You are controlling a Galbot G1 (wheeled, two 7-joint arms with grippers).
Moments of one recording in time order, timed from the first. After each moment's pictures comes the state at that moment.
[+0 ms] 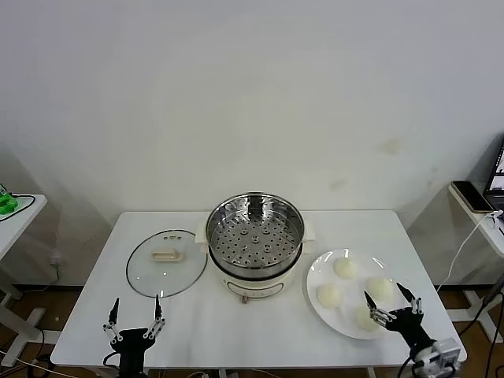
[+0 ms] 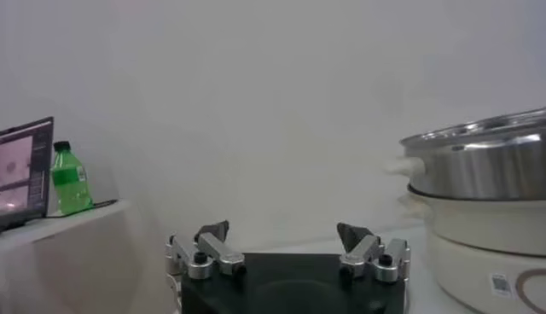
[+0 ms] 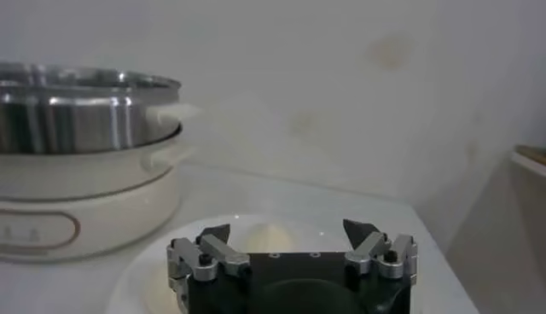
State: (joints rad) left arm 1.74 -1.40 -0.51 -1.93 0.11 -0.31 -0.35; right arm -1.53 1.14 0.84 1.88 0.06 -0.14 -0.44
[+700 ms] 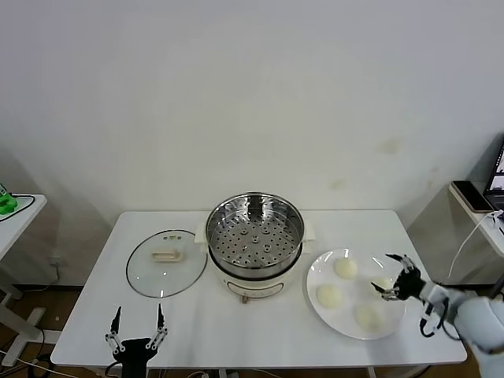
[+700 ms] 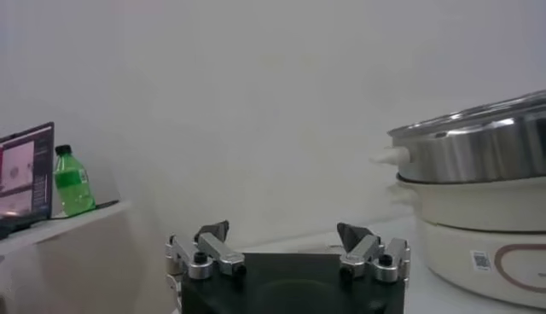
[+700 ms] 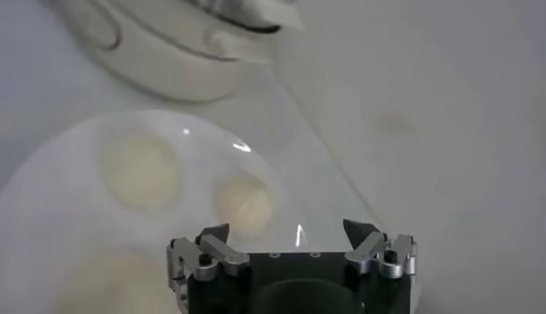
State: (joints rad) left arm 1.77 -1.43 -0.52 -1.93 0.17 -0.33 -0.35; right arm -1.08 0.65 0.45 1.68 -0.29 -0.06 -0.80
